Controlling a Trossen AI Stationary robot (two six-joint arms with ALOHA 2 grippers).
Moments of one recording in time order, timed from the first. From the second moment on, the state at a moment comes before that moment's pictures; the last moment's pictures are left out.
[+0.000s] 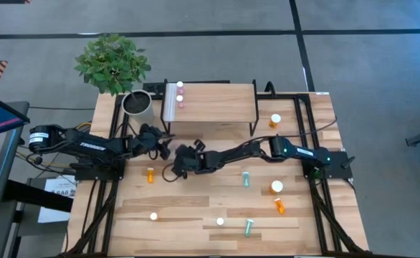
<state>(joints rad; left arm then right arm) 0.22 1.16 0.15 0.37 -0.42 -0.29 0.09 2.52 1.89 -0.29 0.55 0.53</state>
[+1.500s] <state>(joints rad) -0.23 1.17 0.46 0.39 -0.23 -0.28 0.20 1.80 0.94 0.47 0.20 0.31</state>
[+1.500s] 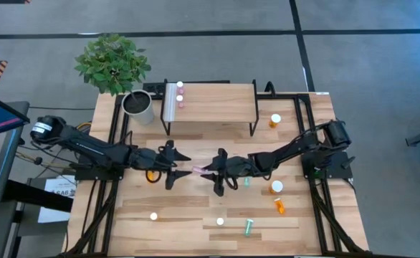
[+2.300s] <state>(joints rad) -0.24 1.25 0.46 0.44 -0.23 -0.29 0.20 1.80 0.94 0.53 0.18 0.31</state>
